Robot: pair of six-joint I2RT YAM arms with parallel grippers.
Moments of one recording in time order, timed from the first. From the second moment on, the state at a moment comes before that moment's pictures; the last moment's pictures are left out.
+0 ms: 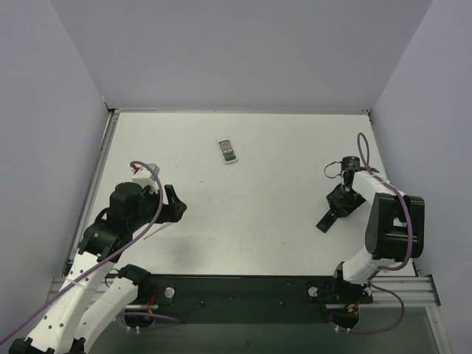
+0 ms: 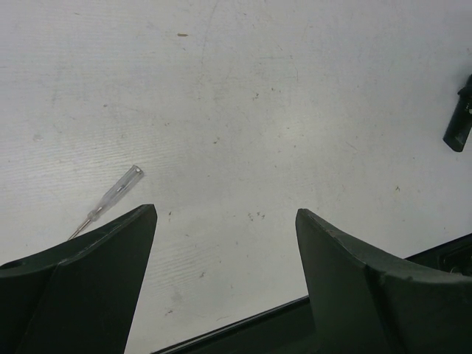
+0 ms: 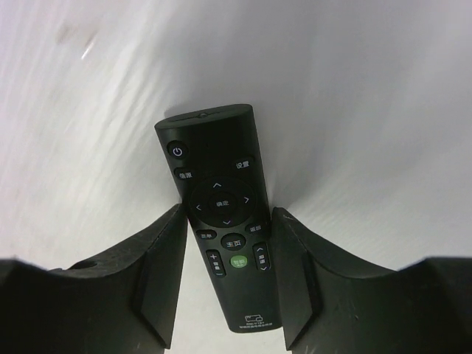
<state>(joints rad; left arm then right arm) -0.39 0.65 0.78 -0.69 0.06 -0.41 -0.17 1.60 0.87 -0.65 0.26 0.83</state>
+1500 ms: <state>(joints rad) -0.45 1.08 0.68 -0.26 0.43 -0.76 0.90 1.51 0.90 -0.17 -0.23 0.40</state>
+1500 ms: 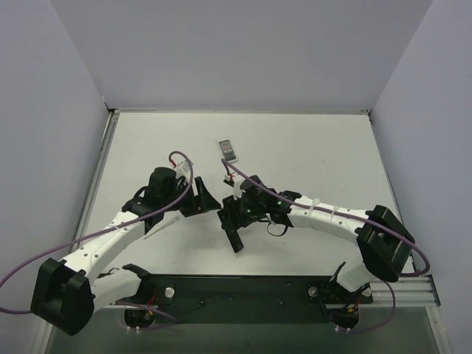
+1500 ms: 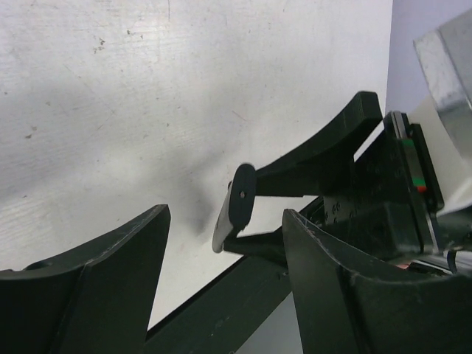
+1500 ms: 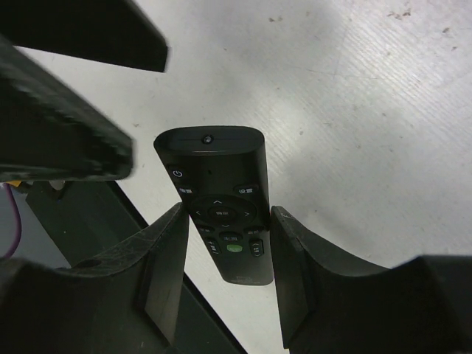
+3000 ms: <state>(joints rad) -0.53 1.30 0.61 -0.09 0.47 -0.96 1.05 1.49 0.82 -0.14 0.08 0.36</state>
